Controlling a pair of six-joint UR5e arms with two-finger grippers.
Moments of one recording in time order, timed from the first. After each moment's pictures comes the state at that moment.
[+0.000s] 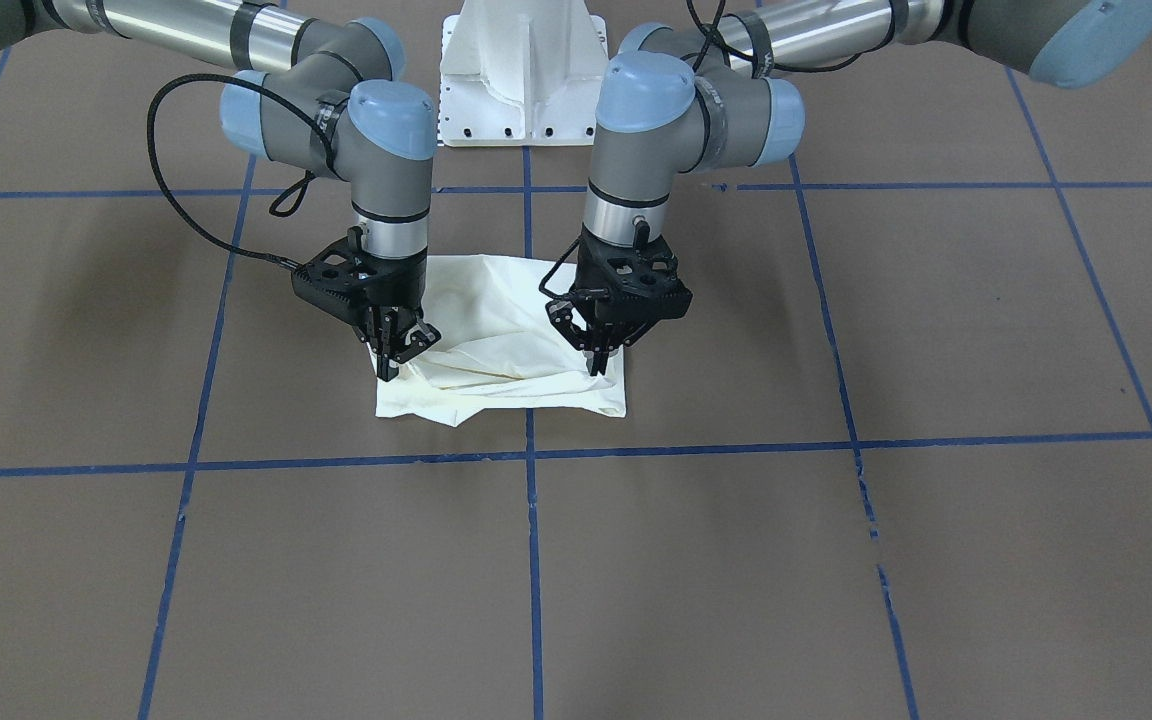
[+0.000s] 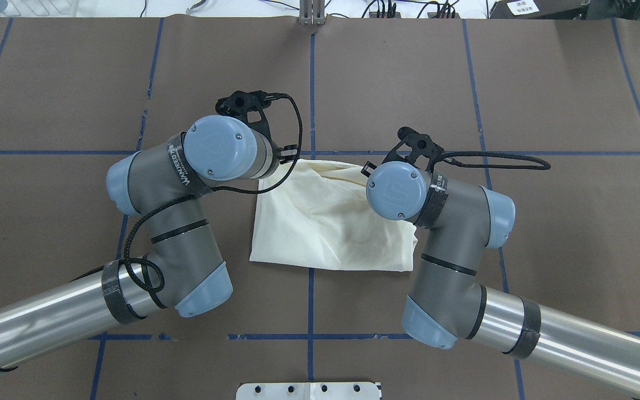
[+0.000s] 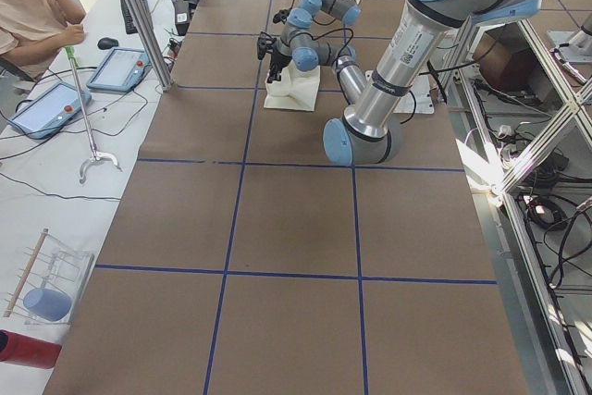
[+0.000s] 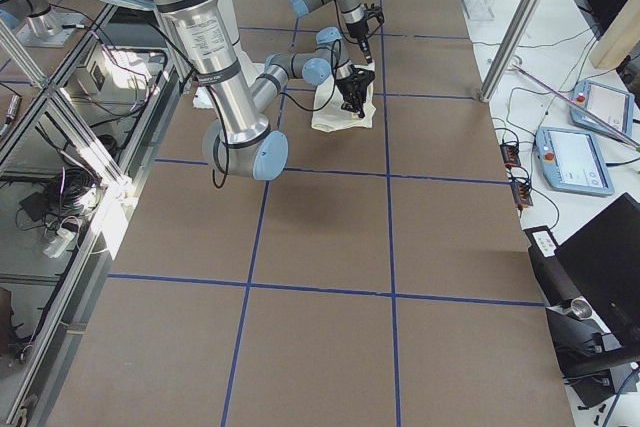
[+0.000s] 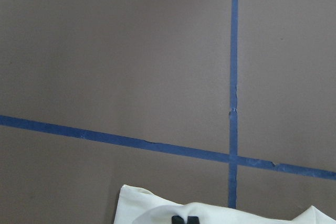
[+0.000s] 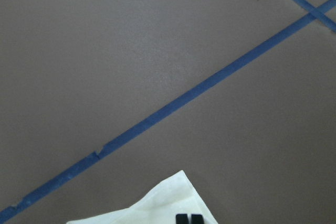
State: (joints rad) left arm -0.54 -2.29 -1.58 -1.82 -1.59 -1.39; right arm 0.47 -1.00 1.65 -1.53 1.42 1.82
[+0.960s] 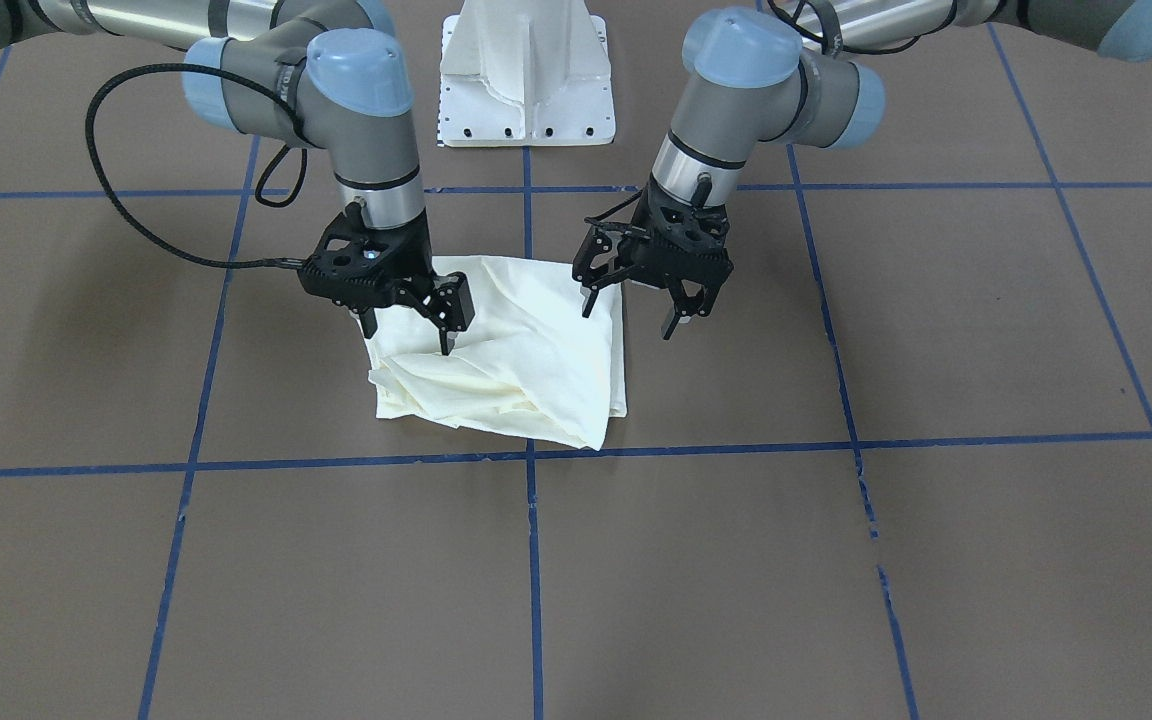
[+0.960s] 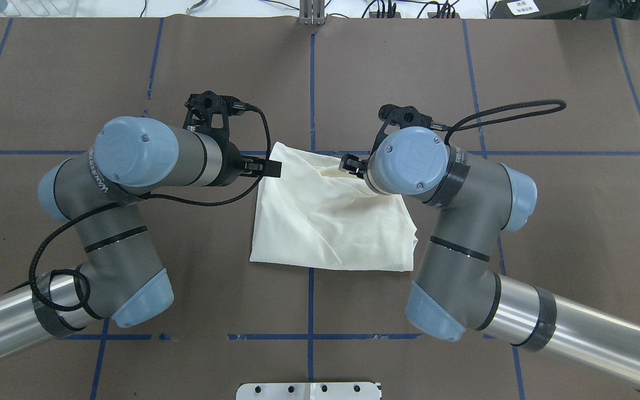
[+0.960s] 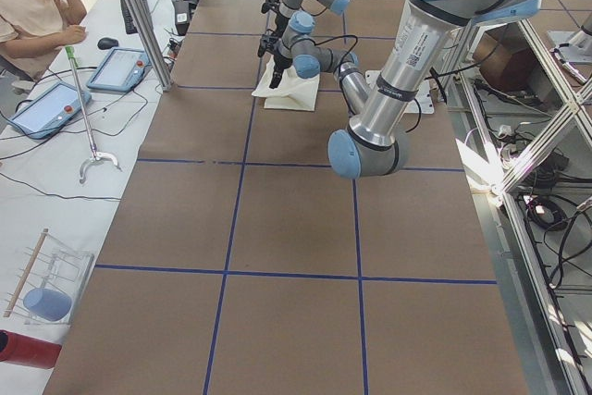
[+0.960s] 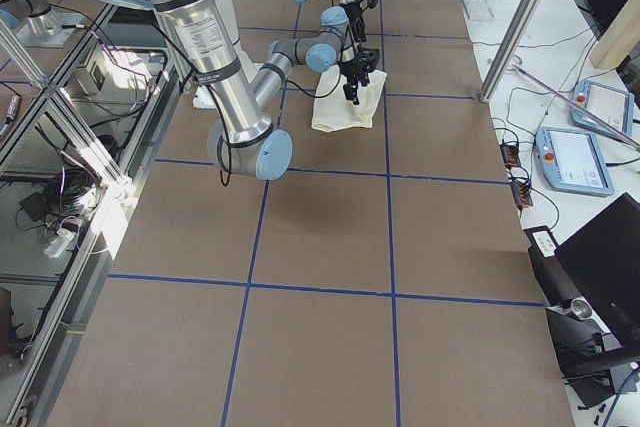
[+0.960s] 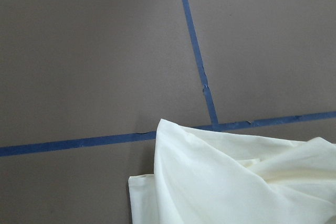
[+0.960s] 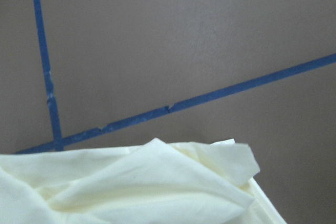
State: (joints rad) left arm -0.57 -2.11 -1.75 -2.00 -1.71 -1.08; right arm 0.49 -0.97 1.75 -1.53 1.56 1.52
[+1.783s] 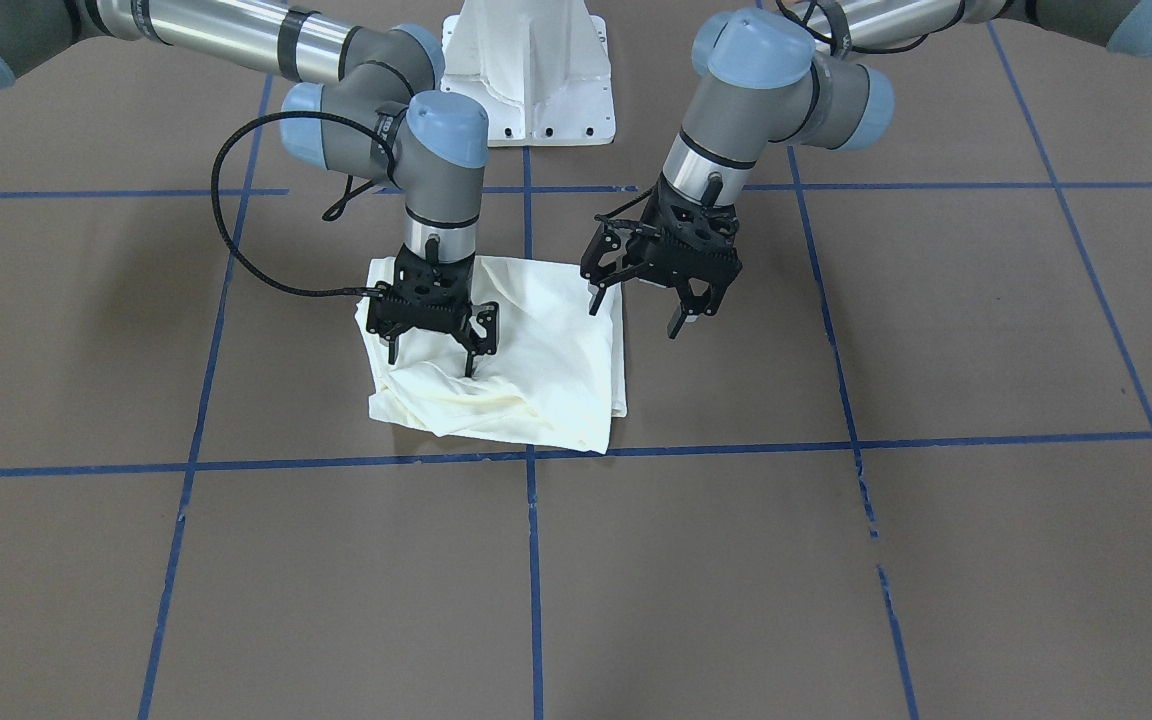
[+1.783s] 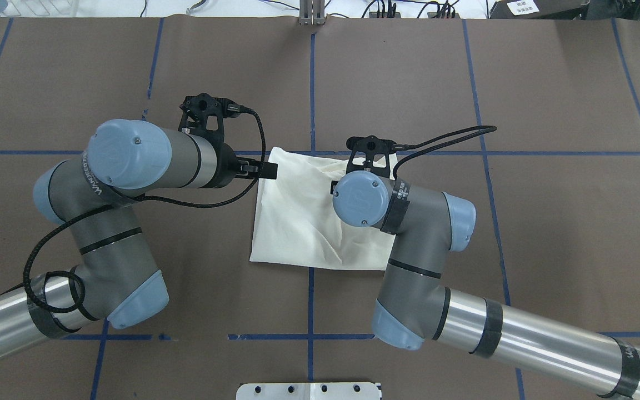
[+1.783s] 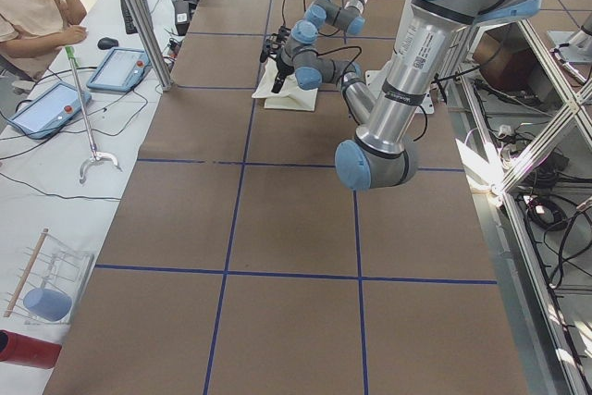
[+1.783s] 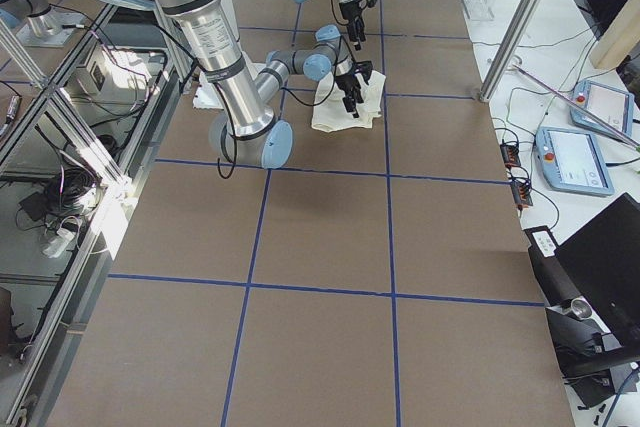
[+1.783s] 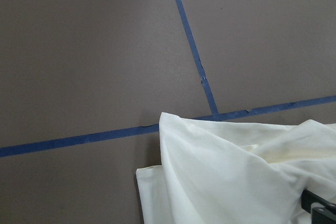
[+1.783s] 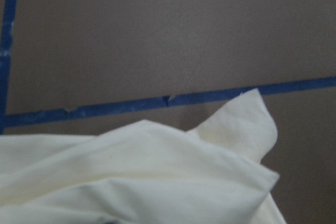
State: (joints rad) left arm -0.57 -2.10 -1.75 -2.01 -1.71 -1.09; right arm 0.46 -0.89 1.51 -1.53 1.40 1.40
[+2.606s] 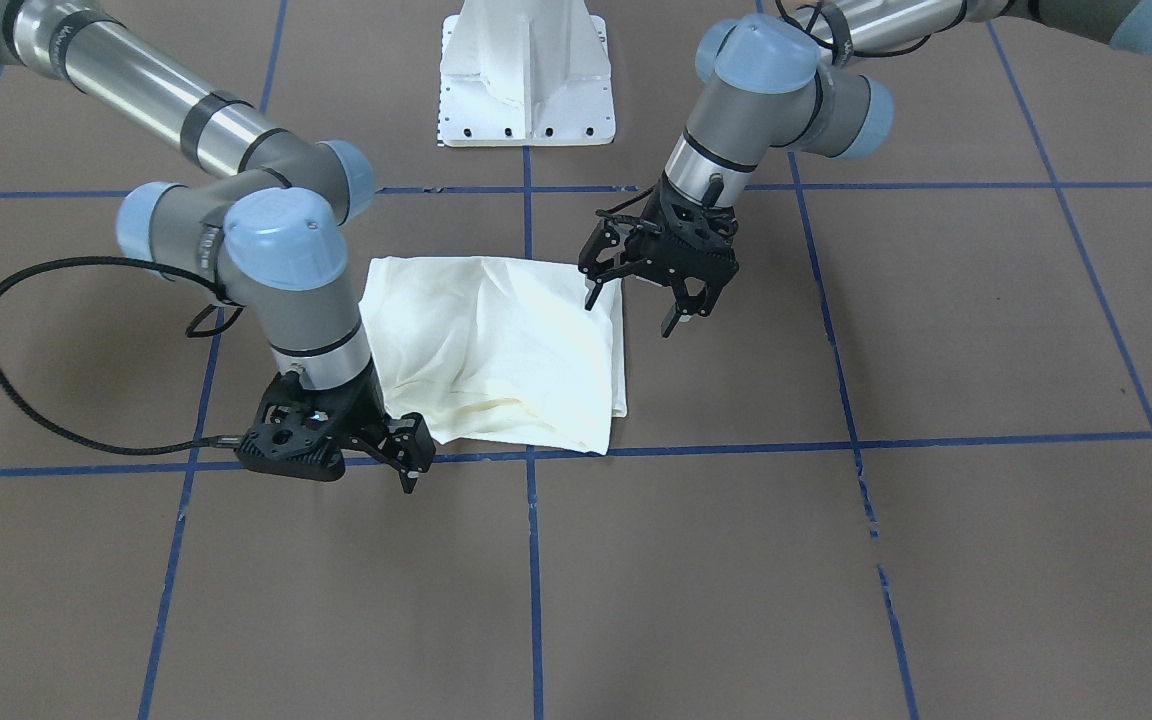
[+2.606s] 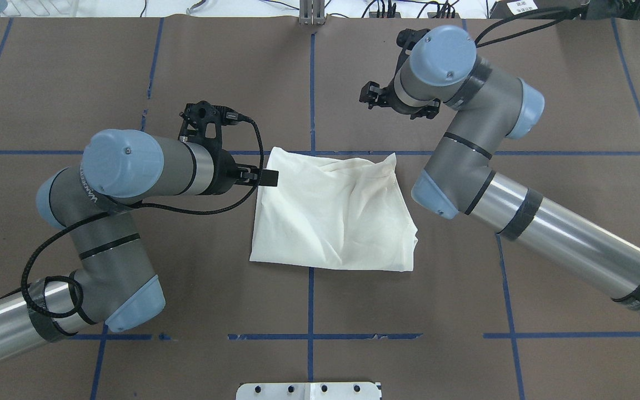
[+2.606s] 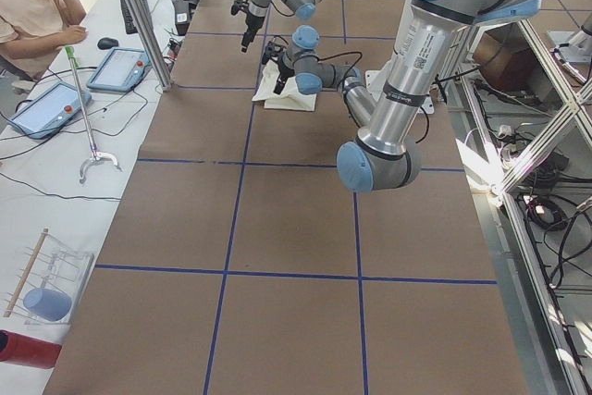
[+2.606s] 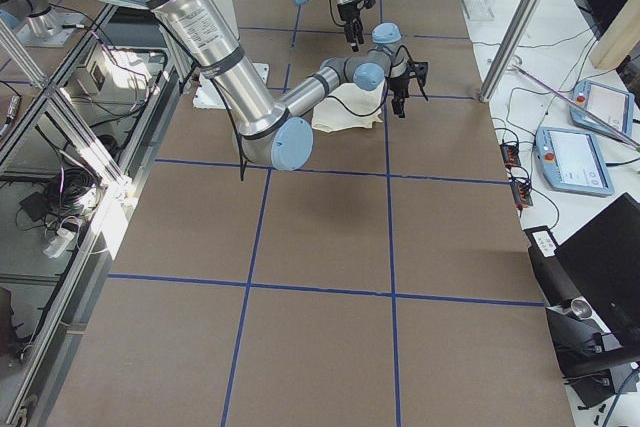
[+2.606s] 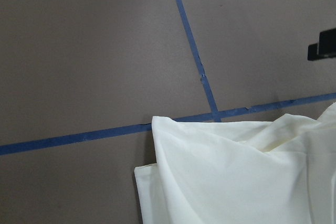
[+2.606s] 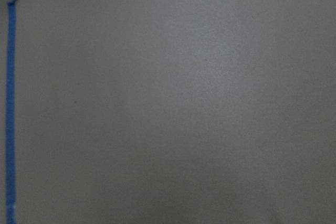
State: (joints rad) left arm -0.55 -2.06 -1.72 -2.18 -1.73 -1.08; right arm 0.78 -0.88 1.41 -1.22 1.83 1.28
